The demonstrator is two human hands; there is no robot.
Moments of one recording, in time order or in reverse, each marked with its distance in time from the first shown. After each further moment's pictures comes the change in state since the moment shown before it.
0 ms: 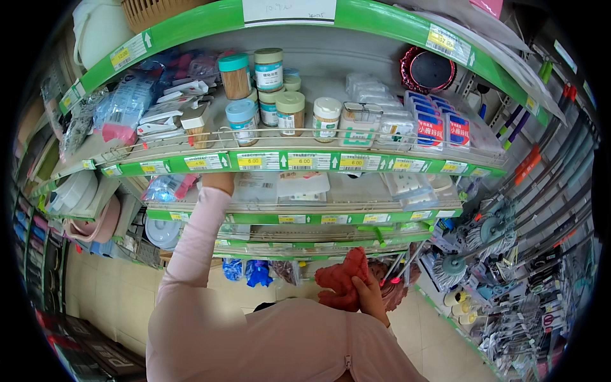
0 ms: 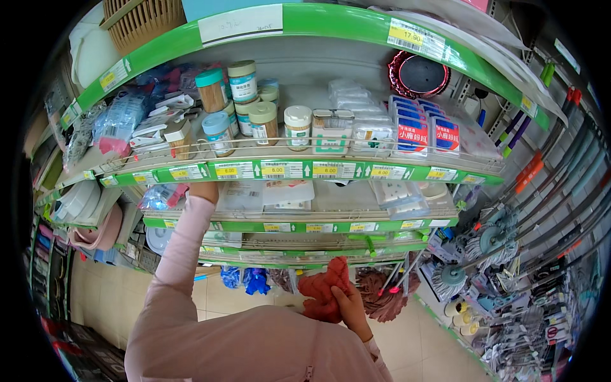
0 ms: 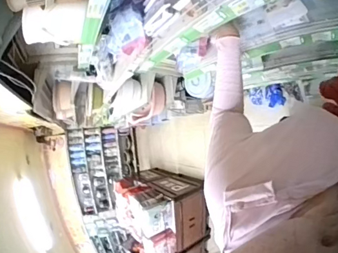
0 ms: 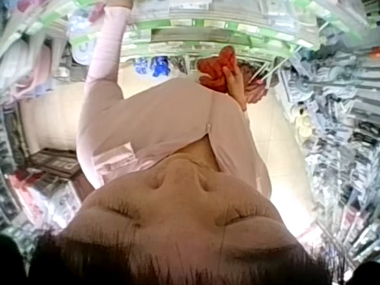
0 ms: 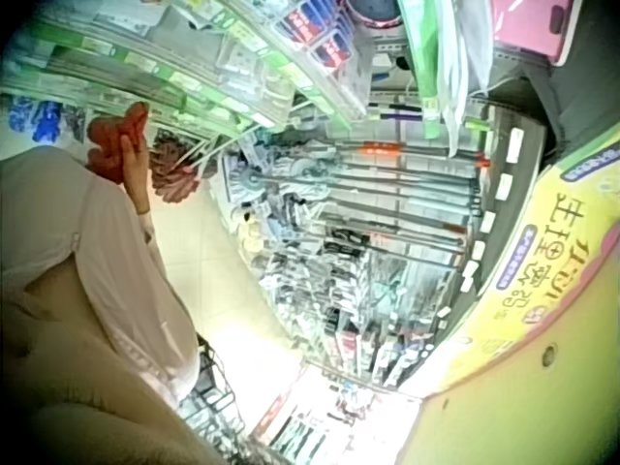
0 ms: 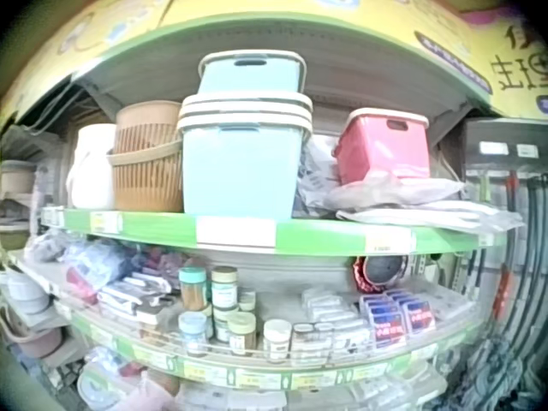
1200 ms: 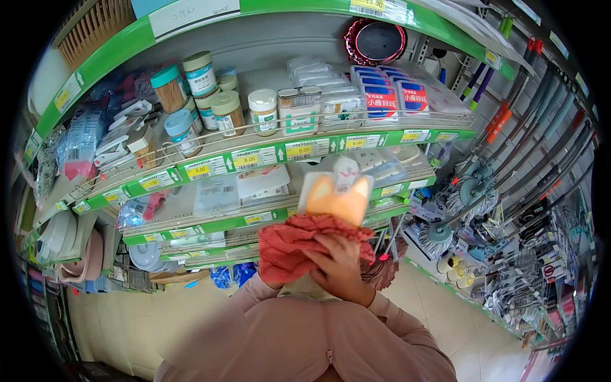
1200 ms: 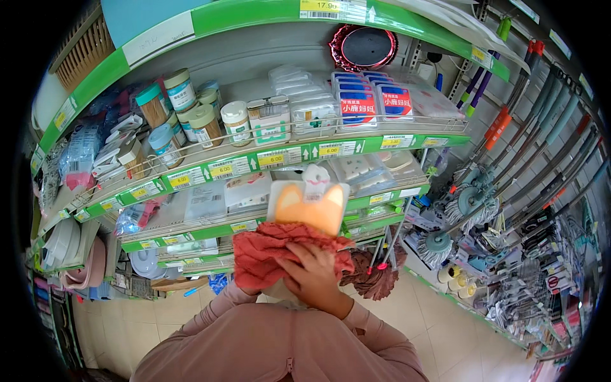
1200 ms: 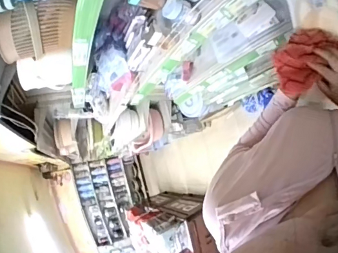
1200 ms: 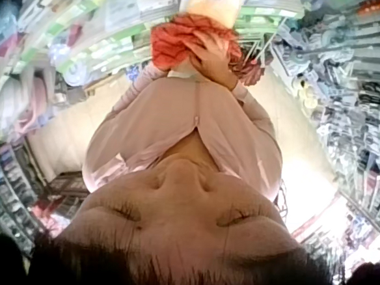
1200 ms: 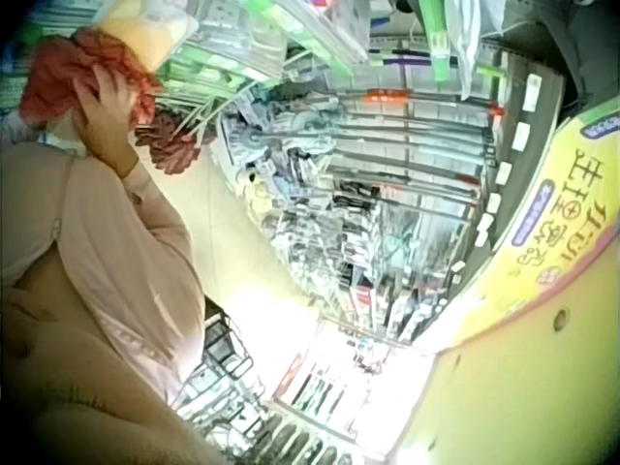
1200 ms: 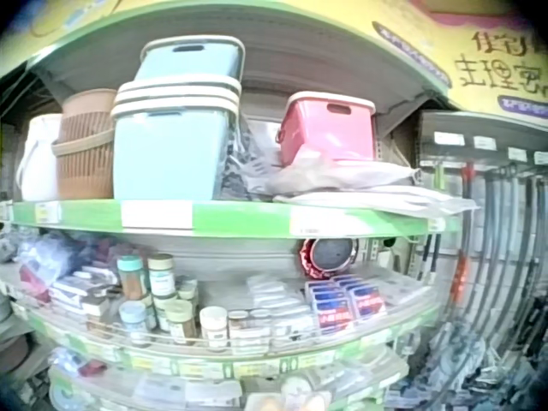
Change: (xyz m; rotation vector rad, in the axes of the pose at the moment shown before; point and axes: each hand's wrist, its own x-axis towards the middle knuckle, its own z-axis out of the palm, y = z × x) left_hand -0.120 0.224 -0.106 -2.142 -0.615 0.057; right_hand 0.009 -0.081 0.044 -1.267 -0.054 -0.868
